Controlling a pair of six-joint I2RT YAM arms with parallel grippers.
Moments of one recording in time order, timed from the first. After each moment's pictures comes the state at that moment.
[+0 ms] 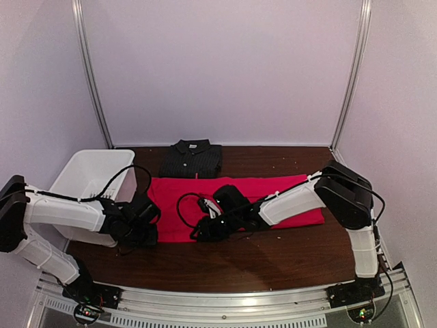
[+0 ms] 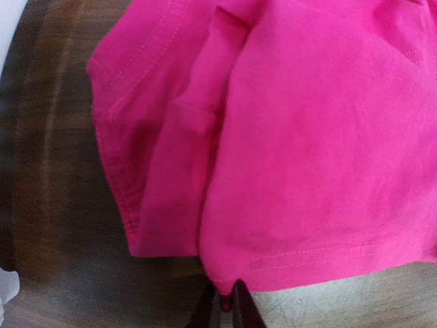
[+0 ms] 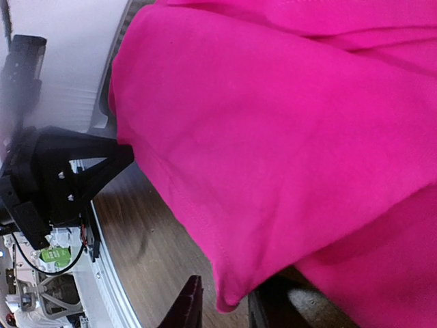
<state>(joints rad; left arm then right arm) -0.82 1.38 0.59 -0.43 -0.25 -0.88 1.00 2.14 1.25 0.20 -0.43 0.82</state>
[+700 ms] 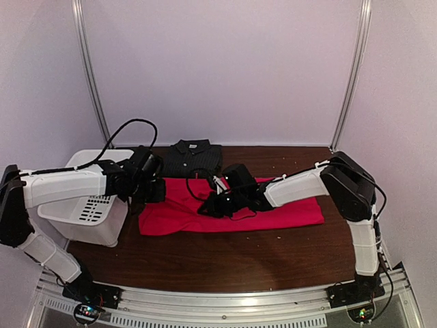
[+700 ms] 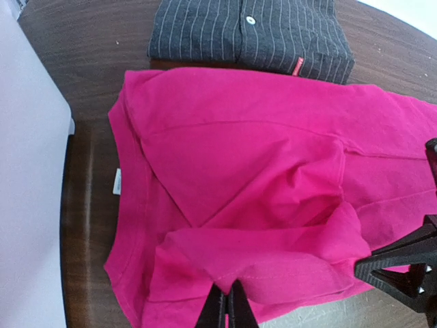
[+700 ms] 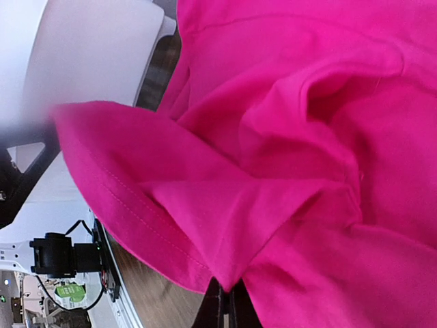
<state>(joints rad) -0.71 1.43 0.95 -0.48 -0.30 -0.63 0.88 2.14 1.34 0.17 -0.44 0.82</state>
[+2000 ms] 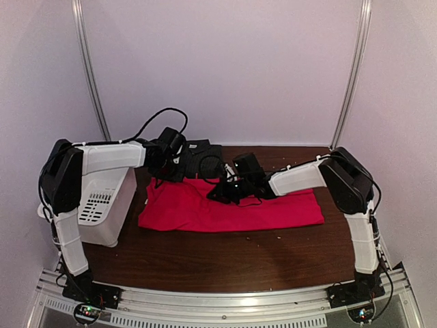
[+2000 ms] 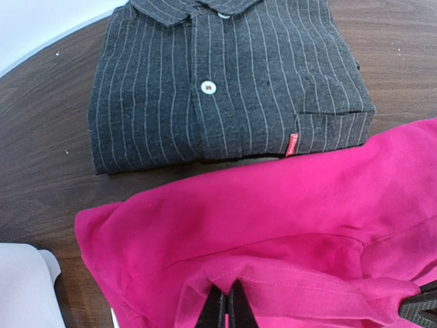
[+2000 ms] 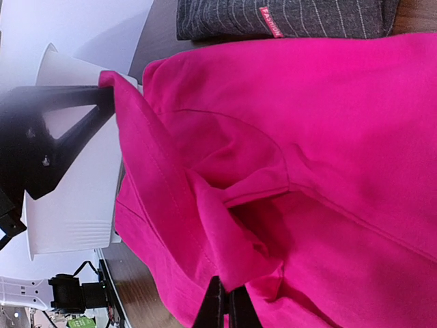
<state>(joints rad) -0.59 1.92 1.45 -0.50 -0.25 -0.29 0.74 2.19 1.42 0.18 -0.45 0.84</state>
